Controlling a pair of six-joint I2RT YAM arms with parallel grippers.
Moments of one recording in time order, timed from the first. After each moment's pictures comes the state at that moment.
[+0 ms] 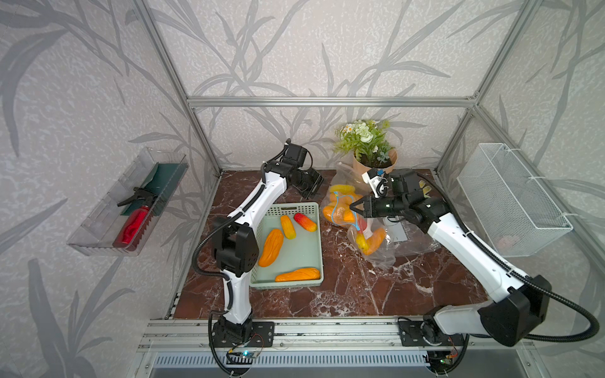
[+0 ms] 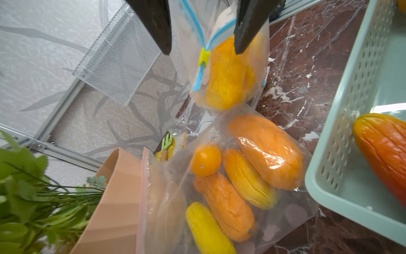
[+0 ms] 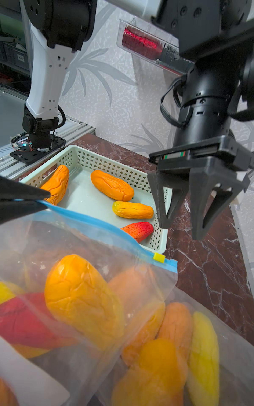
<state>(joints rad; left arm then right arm) -0.38 2.00 1.94 -0.87 0.58 -1.24 0.45 1.37 1.31 -0.58 -0.56 0.46</state>
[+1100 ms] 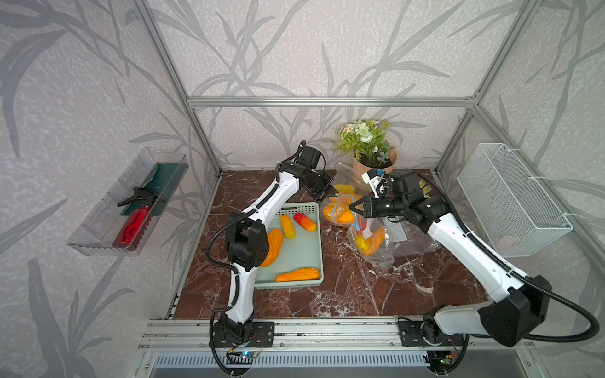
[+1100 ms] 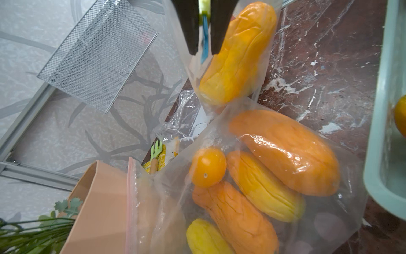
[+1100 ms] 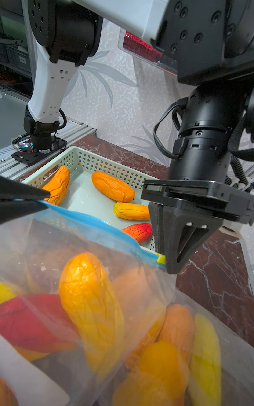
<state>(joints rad) -0.45 2.09 2.05 -0.89 0.56 -1.17 0.45 1.37 1.31 -0.58 -0.57 0.46</state>
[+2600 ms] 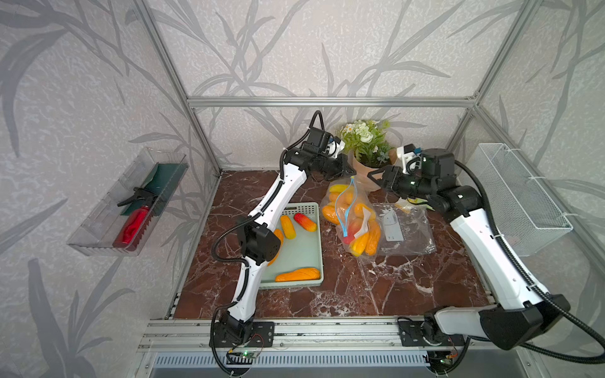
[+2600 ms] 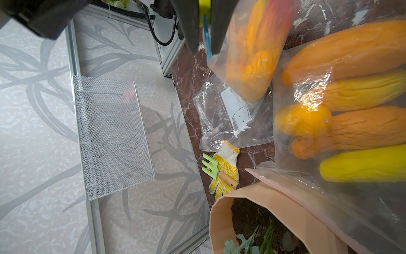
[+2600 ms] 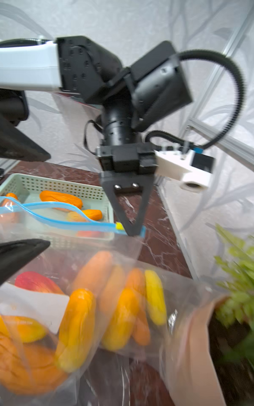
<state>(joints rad) -0.51 2.24 2.51 -0.96 0.66 -0.60 0.28 1.34 1.53 -0.65 -0.44 0.78</state>
